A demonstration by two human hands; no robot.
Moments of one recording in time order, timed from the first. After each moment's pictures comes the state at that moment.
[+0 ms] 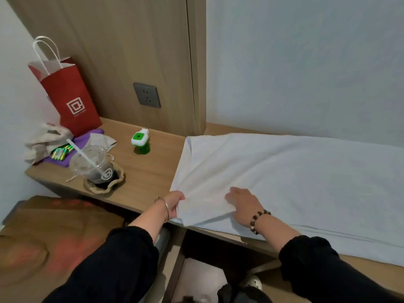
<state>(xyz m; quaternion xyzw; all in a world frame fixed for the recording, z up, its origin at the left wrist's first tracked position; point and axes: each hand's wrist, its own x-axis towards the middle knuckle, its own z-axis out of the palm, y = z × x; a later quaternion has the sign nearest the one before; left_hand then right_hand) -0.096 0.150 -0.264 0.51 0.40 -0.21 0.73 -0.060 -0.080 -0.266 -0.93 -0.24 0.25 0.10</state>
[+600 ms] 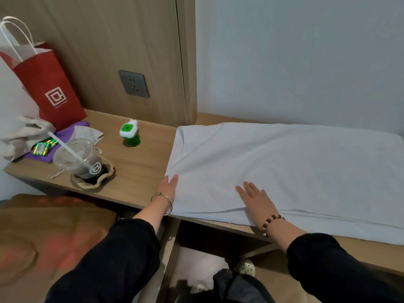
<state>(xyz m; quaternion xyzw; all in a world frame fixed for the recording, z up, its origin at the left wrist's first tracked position) -0.084 0.156 -0.305 0.74 0.35 -0.08 0.57 -0.083 -0.125 -0.295 -0.96 -0.20 0.17 -0.02</state>
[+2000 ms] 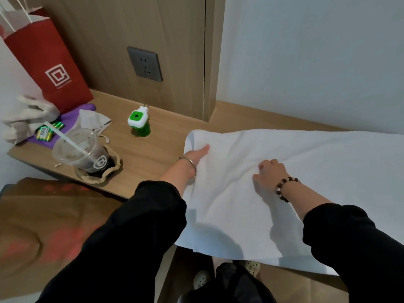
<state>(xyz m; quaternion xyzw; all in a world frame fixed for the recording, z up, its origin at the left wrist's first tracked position) 0.012 0.151 -0.282 0.55 0.35 -0.18 0.73 0.035 -0.095 -0.294 -0.96 -0.07 0.25 0.09</state>
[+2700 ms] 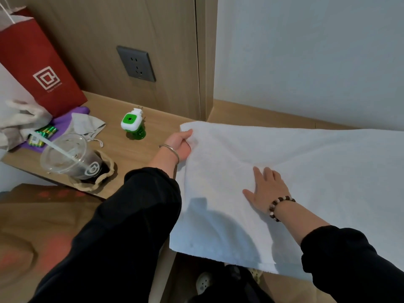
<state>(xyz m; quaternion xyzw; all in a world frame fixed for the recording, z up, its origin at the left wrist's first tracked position) 0.052 0.185 -0.266 0.39 0.31 -0.15 0.85 -0.003 -0.087 -0.303 -0.97 -0.12 0.23 0.01</state>
